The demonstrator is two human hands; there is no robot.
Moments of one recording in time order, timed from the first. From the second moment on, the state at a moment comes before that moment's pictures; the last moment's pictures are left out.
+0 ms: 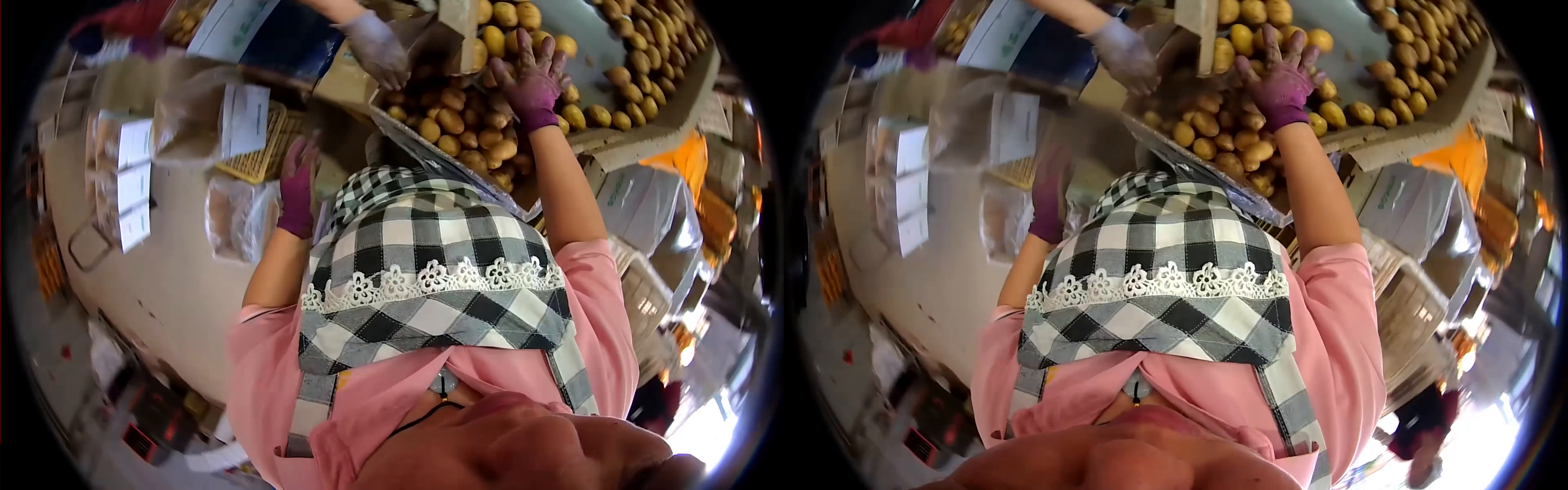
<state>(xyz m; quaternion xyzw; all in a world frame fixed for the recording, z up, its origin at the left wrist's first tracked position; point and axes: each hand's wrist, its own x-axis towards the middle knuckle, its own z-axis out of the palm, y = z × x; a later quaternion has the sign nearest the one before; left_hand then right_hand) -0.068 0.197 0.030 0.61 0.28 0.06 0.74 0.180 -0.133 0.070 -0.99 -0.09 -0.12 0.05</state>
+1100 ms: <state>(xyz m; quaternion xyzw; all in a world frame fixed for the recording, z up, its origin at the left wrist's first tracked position) -0.367 0.136 -0.159 0.51 0.76 -0.06 0.39 0.254 -0.168 0.051 -0.96 -0.06 -0.20 -0.17</state>
